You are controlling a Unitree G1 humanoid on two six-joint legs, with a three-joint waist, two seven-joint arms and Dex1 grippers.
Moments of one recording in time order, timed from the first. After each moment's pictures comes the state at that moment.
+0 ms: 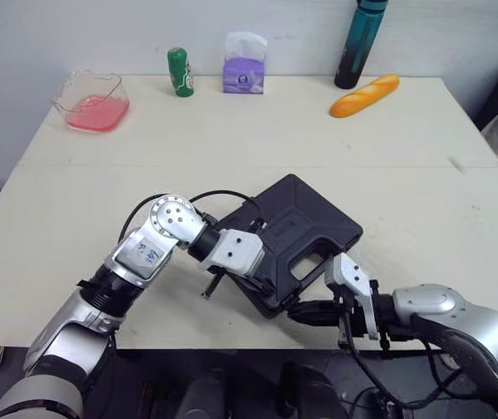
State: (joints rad) left arm -0.75 0.57 -0.47 -0.03 -0.17 0.16 -1.40; right arm -0.15 -0.81 0.13 -0.58 0.70 0.86 0.84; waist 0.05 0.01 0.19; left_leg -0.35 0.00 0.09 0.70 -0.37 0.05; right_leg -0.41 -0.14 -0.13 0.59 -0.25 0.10
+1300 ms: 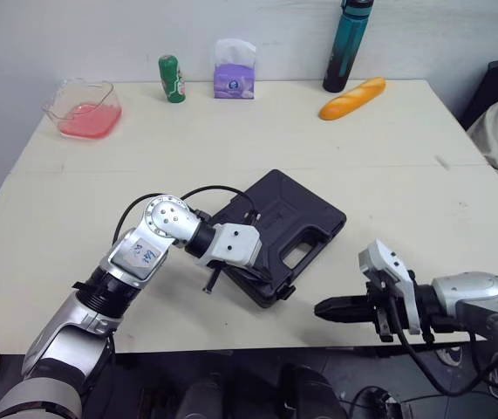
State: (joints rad) left arm -0.73 0.57 -0.43 -0.02 -0.13 0.19 -1.33; right arm -0.11 -0.94 -0.05 -0.58 0.84 0.96 0.98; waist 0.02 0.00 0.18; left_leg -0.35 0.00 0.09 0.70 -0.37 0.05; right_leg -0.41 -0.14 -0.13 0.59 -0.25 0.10
